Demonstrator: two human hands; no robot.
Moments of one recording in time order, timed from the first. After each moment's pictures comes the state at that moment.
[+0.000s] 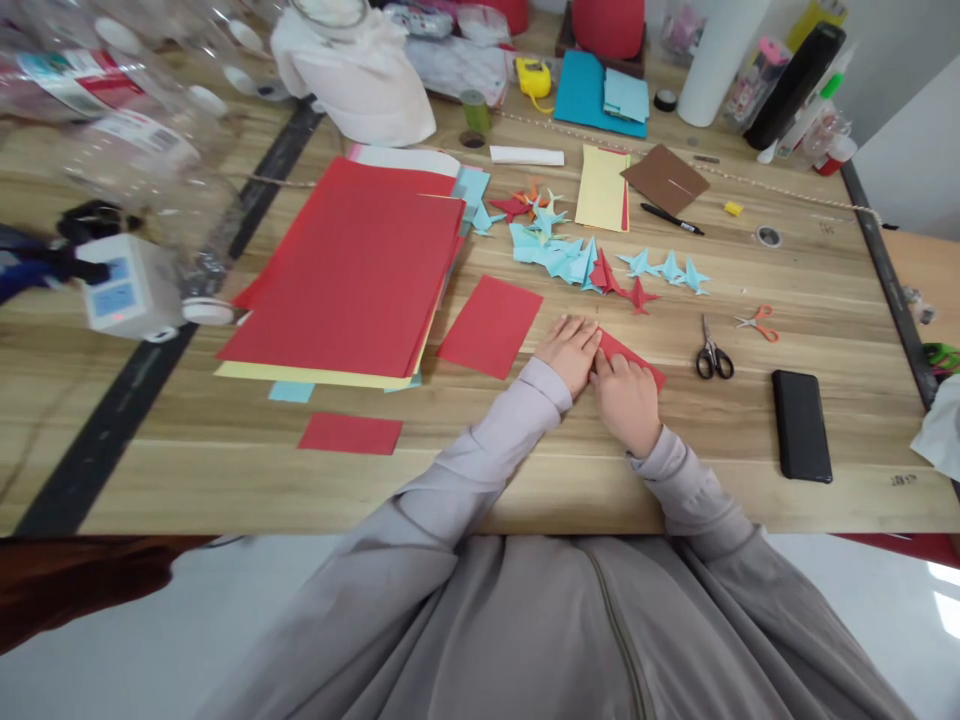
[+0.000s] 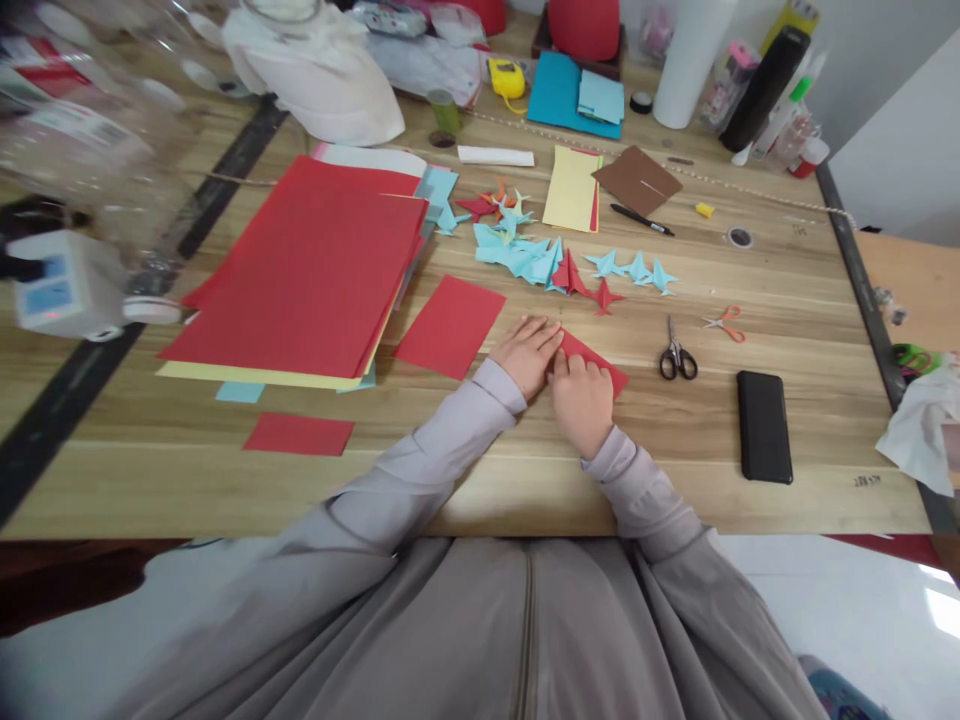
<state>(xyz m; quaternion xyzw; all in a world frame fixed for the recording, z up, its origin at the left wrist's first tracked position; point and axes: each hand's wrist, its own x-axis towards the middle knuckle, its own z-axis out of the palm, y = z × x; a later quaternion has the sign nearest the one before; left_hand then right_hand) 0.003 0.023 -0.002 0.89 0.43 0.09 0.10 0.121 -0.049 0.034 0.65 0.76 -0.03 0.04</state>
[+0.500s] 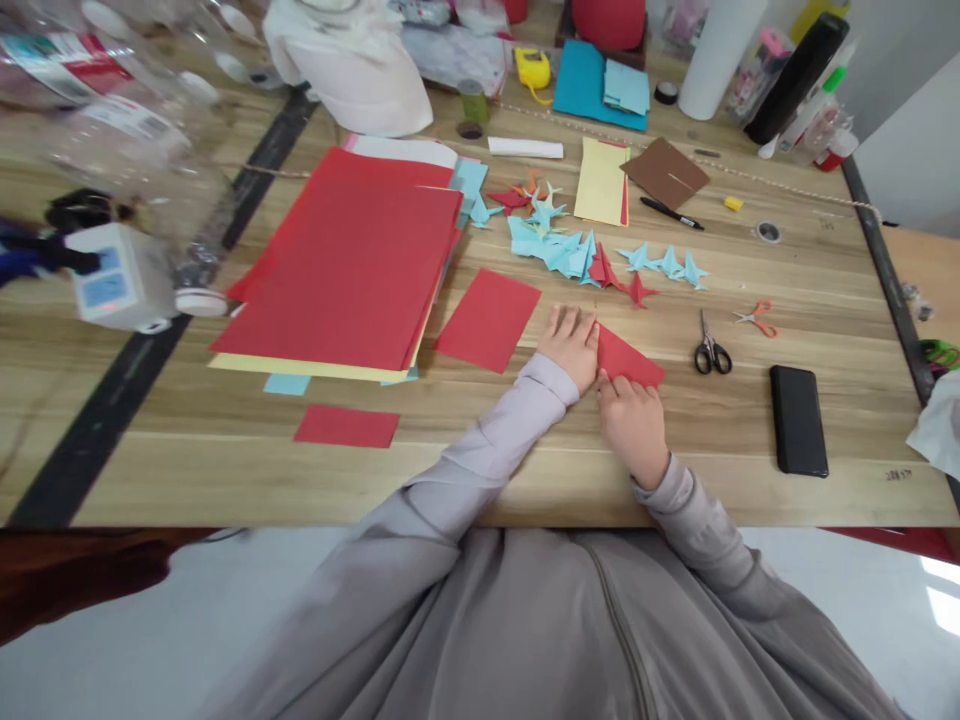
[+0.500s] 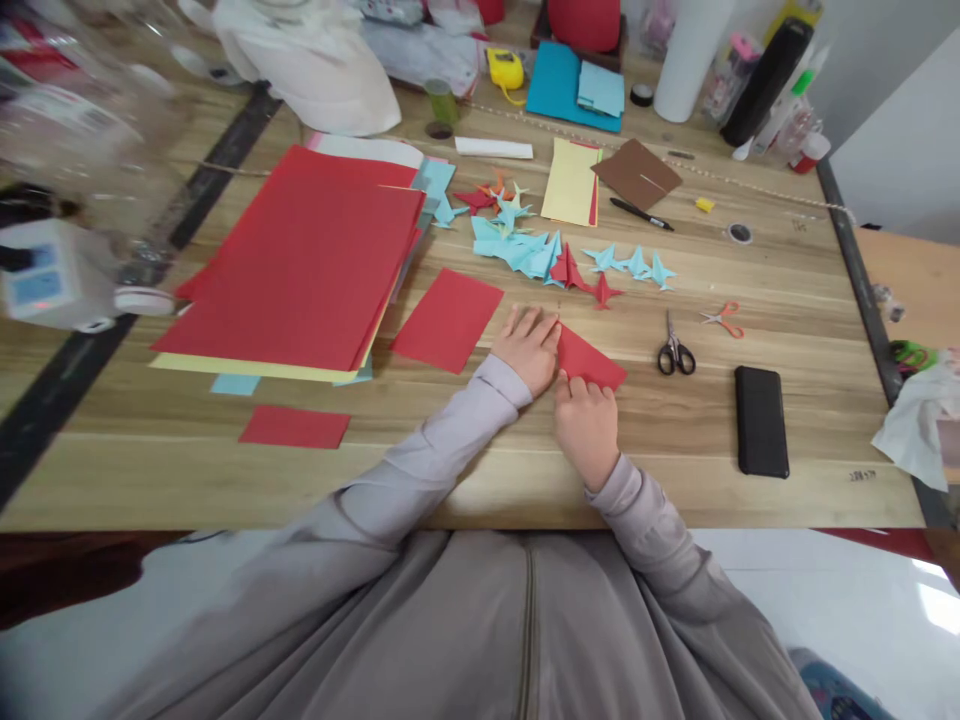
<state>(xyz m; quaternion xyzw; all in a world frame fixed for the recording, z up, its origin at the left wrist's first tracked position) 0.014 0.010 0.008 0.88 0.47 0.09 0.06 0.127 -0.081 0.029 0.64 0.76 -0.02 0.05</state>
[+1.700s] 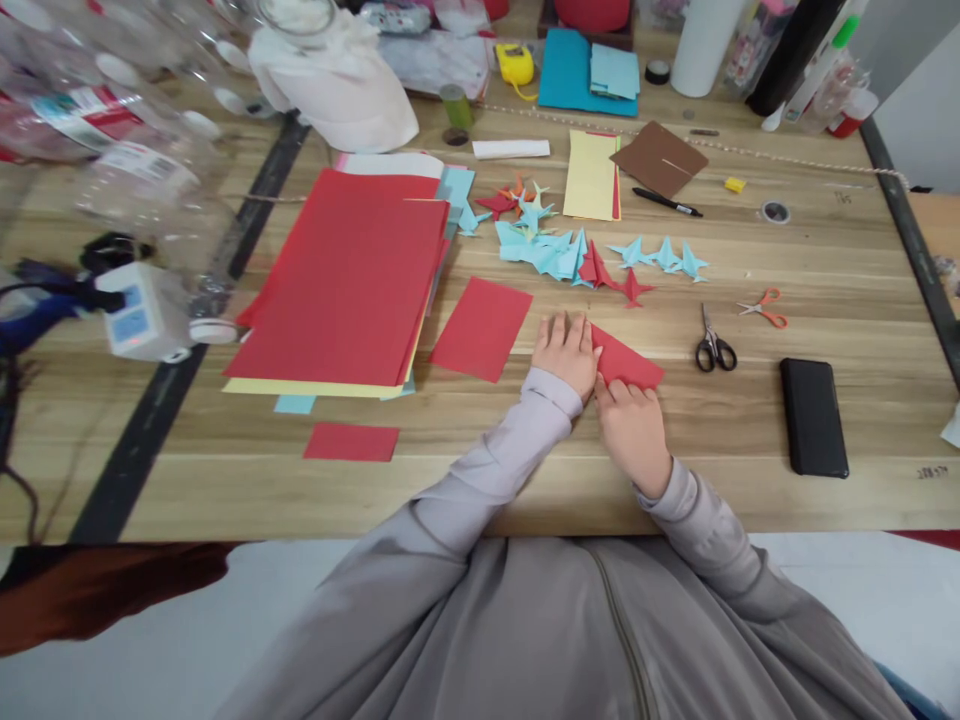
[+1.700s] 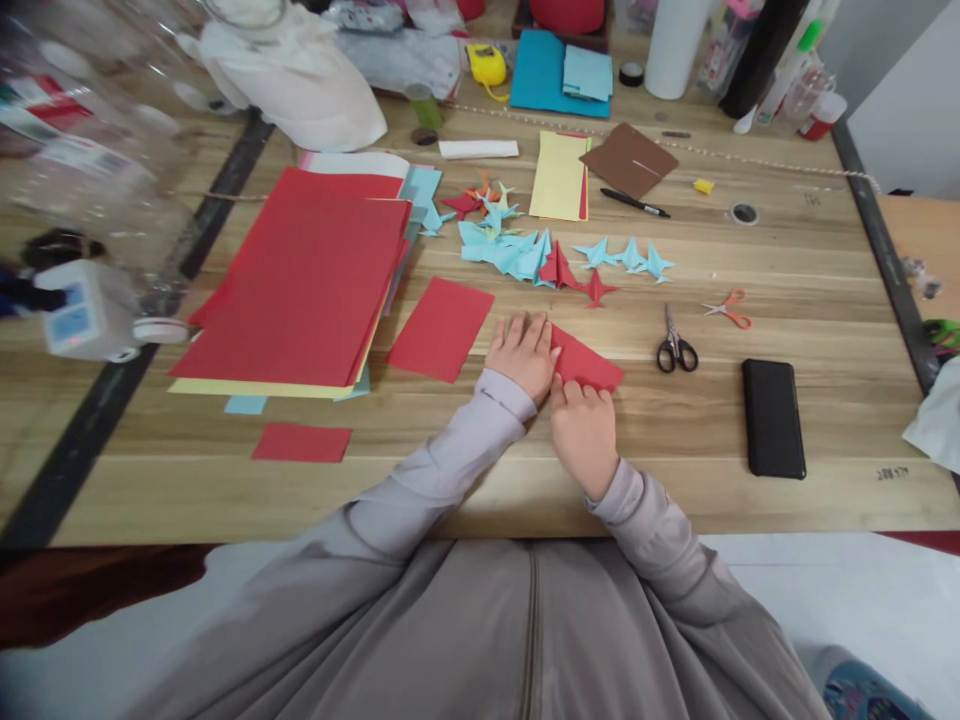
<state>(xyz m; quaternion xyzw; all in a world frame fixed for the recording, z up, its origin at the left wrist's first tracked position) 0.026 0.003 0.003 0.83 0.55 0.07 0.06 0.129 -0.083 0.028 0.64 0.77 -0.05 0.04</state>
